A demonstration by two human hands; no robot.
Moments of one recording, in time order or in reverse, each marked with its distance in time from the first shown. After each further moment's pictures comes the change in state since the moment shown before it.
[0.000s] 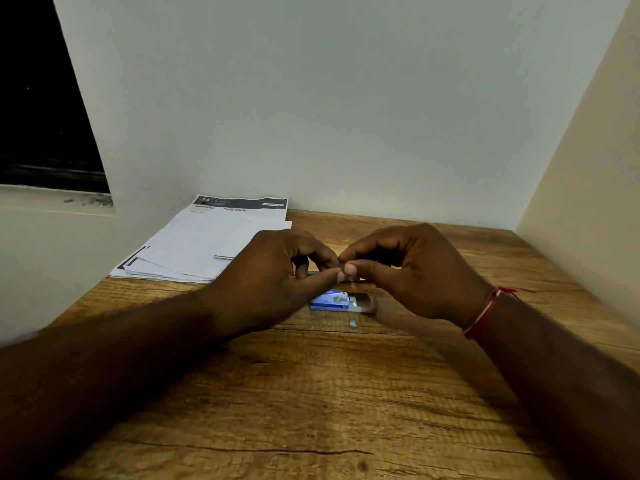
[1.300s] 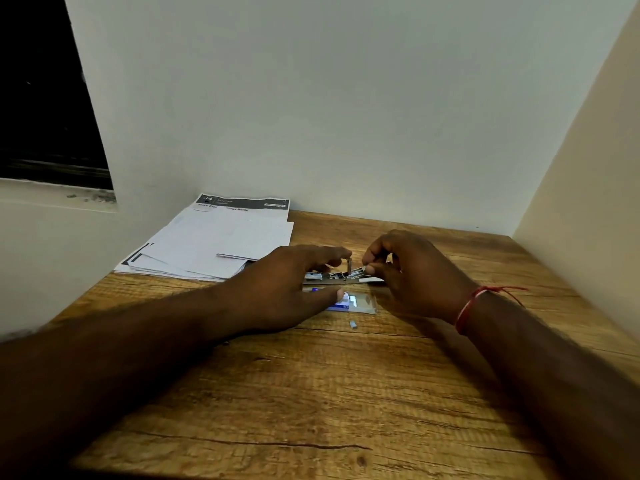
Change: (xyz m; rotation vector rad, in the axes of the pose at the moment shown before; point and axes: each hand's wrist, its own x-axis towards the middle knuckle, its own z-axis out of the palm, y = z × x) left_hand 0.002 0.016 0.001 0.118 -0.223 -0.142; right_hand 0.010 0.044 0.007 -0.297 -0.031 0.191
